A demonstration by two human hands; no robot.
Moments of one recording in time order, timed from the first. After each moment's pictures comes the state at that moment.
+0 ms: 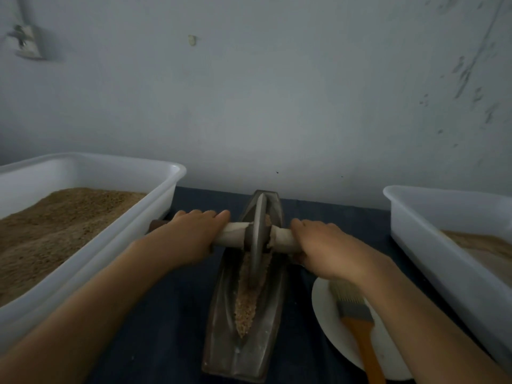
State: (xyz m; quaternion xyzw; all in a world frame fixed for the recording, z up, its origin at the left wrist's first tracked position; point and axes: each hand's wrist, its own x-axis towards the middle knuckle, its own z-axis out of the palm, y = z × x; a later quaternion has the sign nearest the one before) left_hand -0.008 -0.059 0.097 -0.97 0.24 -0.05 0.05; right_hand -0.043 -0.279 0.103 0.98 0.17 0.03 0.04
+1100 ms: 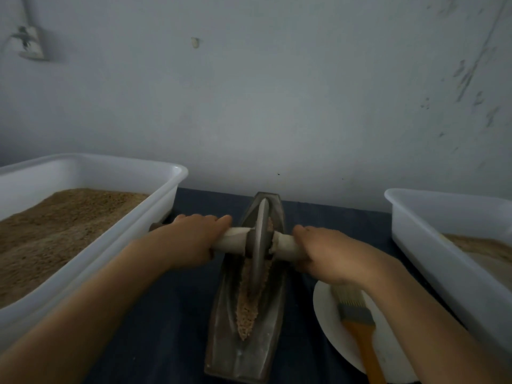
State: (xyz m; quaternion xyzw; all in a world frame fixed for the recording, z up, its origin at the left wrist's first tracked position) left_hand -0.011 -0.057 0.102 -0.97 0.25 -0.01 0.03; right_hand -0.049 -0.279 0.110 0.98 0.17 -0.02 0.02
